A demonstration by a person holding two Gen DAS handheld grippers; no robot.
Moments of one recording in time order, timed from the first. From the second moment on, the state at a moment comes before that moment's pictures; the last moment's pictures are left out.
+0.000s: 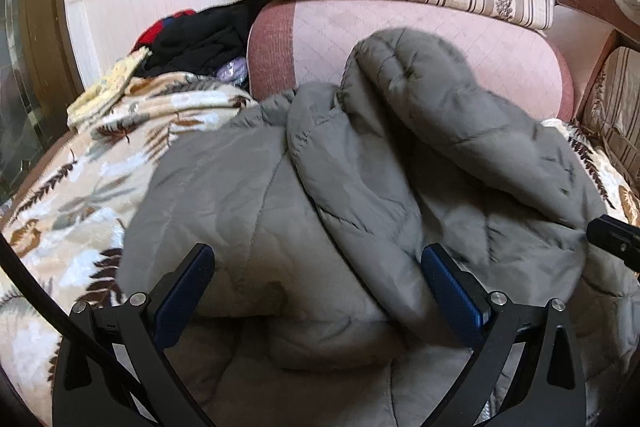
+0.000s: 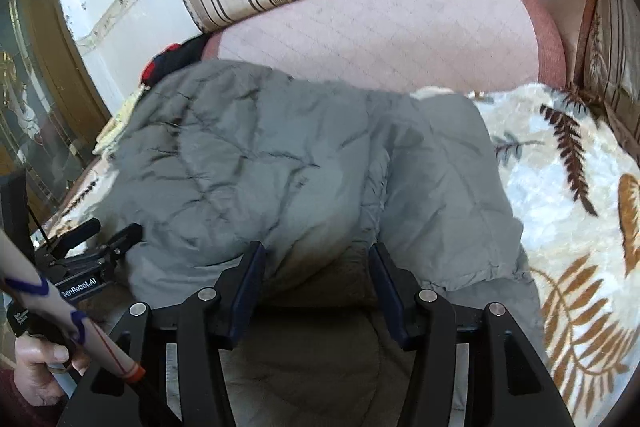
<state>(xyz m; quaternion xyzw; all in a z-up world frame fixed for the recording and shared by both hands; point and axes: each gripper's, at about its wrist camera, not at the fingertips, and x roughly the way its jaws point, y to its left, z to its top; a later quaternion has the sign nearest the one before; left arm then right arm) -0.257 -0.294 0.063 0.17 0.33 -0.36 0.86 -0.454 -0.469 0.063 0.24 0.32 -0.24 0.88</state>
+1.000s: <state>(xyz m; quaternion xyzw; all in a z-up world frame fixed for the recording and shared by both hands) -0.399 -0.108 0.039 0.13 0.47 -0.29 0.83 -0.609 -0.314 0.057 0.22 0.40 -0.22 0.86</state>
